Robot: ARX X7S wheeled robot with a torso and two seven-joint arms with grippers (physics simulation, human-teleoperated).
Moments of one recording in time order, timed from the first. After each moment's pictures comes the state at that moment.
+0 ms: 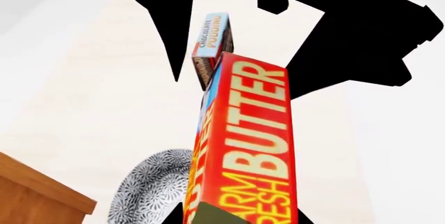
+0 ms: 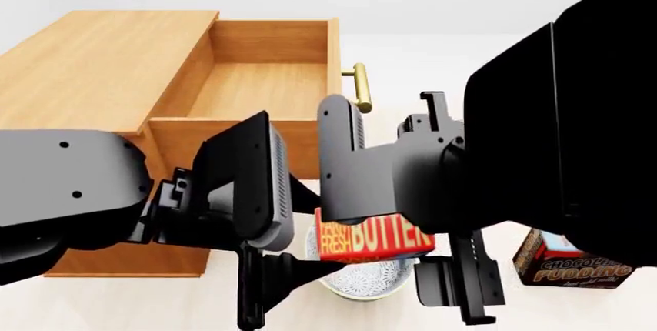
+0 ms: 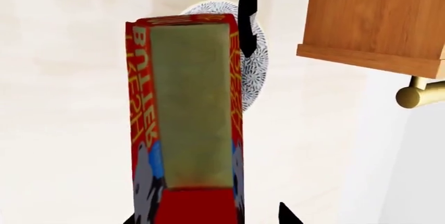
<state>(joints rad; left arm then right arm) -1.54 -0.85 1.27 0.40 -1.28 -0.71 0.43 2.26 0.43 -1.63 -0.45 1.42 1.46 -0.31</state>
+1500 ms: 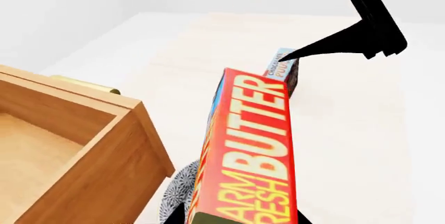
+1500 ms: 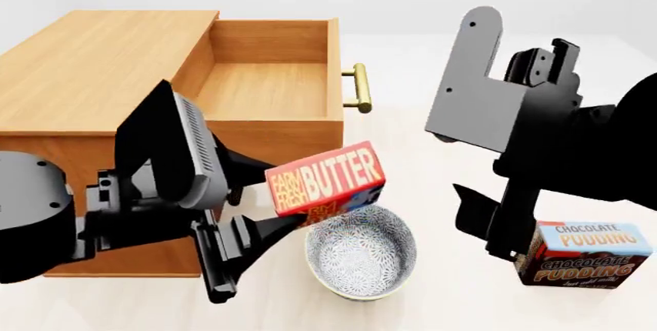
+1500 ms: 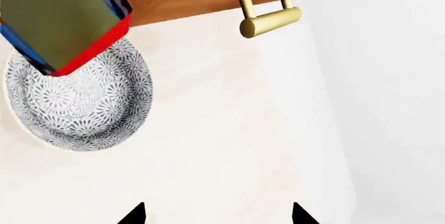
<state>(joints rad) -1.47 -1.06 1.17 0.48 -1.44 -0.62 0.20 2.19 0.80 -1.55 -0.49 1.52 1.37 0.15</state>
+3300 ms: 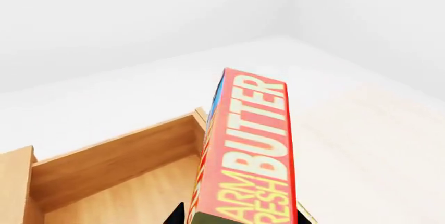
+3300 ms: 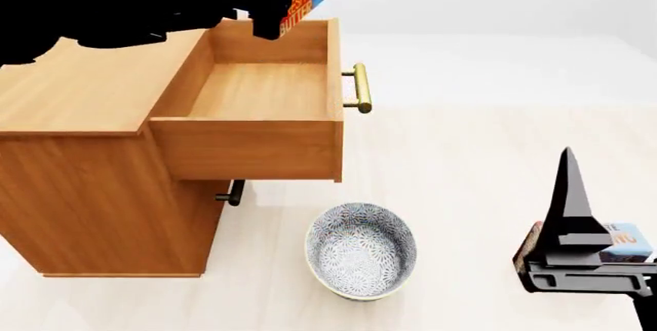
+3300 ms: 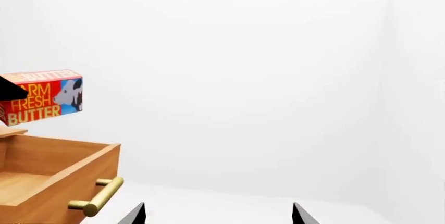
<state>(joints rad) -1.84 -0.48 1.26 -0.56 -1.57 -0.74 -0.05 1.30 1.57 -1.76 -1.04 0.79 -0.23 1.25</state>
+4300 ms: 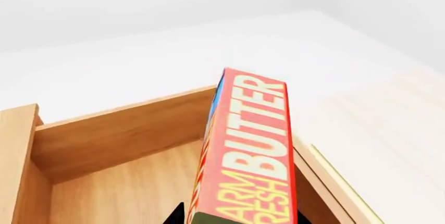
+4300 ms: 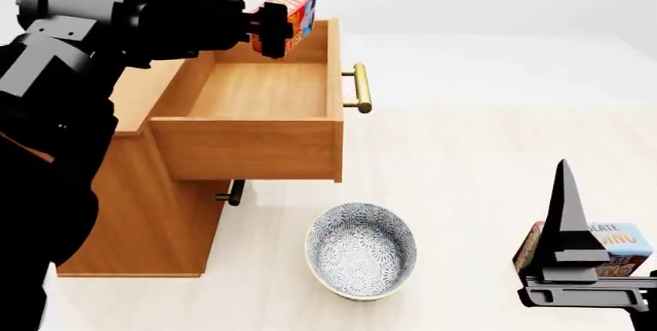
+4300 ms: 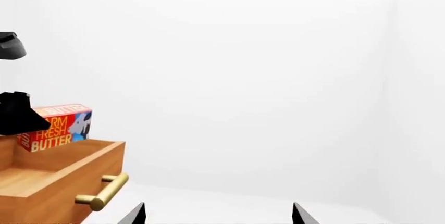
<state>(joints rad) -1.80 -0.12 1.27 -1.30 -1.24 -0.66 0.30 1.26 1.57 -1.79 -1.04 0.71 -0.26 1.26</state>
